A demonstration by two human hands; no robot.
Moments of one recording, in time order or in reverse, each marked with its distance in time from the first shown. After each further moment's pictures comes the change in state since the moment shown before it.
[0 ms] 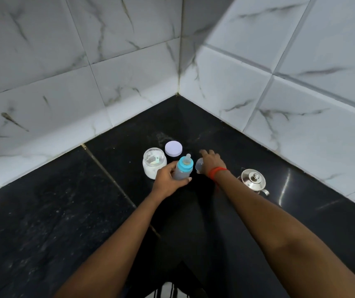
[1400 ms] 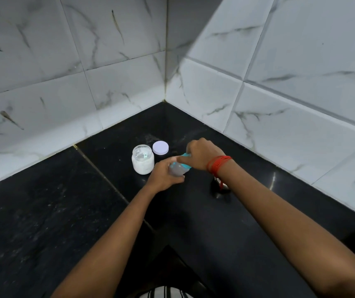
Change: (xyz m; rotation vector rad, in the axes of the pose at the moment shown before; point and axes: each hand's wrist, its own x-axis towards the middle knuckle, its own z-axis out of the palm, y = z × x) left_hand -0.042 0.057 0.008 0.001 -0.120 0.082; right_hand -0.158 -0.038 -0.099 -0.163 0.180 -0.211
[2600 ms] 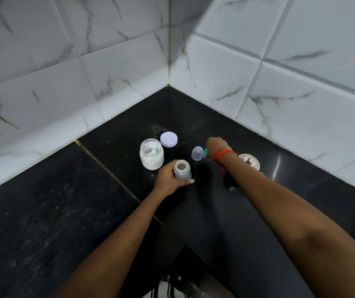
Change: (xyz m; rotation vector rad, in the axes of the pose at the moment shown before) left_hand 0.013 -0.075 0.000 -0.069 0.058 -0.014; right_hand 0.100 0.053 0.092 0.097 -0.140 0.274
